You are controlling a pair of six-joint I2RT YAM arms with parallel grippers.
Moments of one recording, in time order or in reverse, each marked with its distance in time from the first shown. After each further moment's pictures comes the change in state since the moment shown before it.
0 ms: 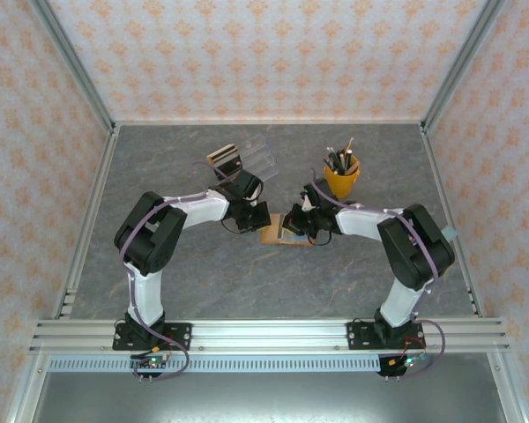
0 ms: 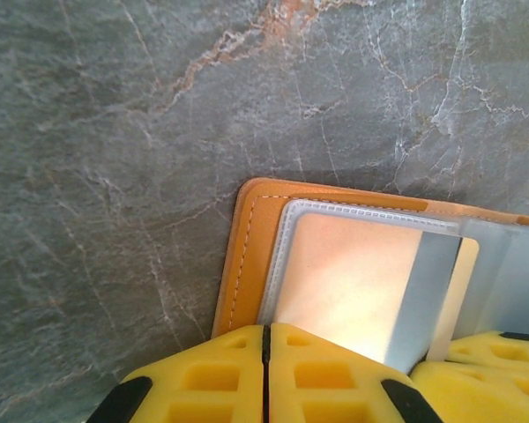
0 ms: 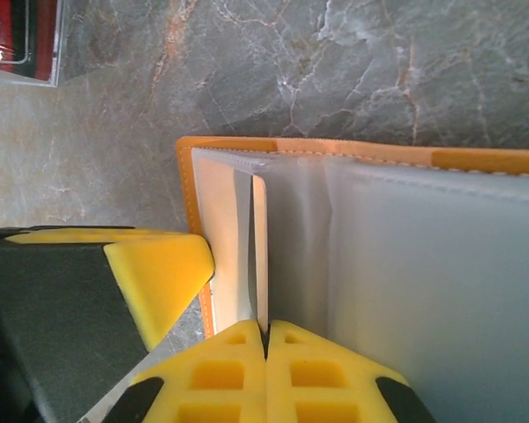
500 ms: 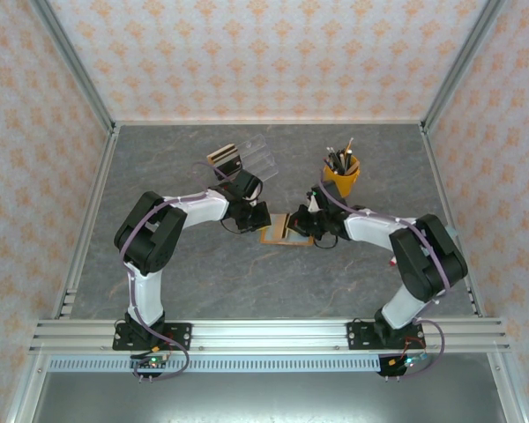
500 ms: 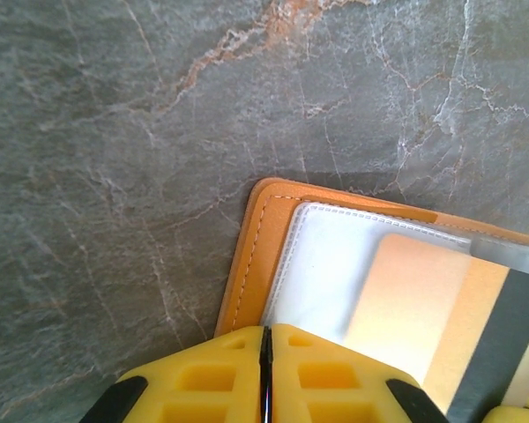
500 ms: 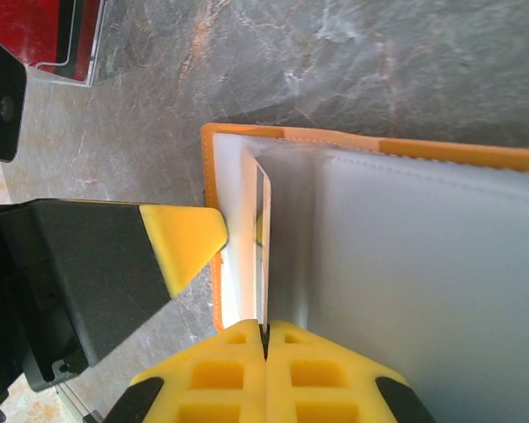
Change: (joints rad) left arm 0.003 0.000 0.000 0.000 0.011 0.003; right arm -0.027 -0.109 -0.080 0.015 -0.004 0.000
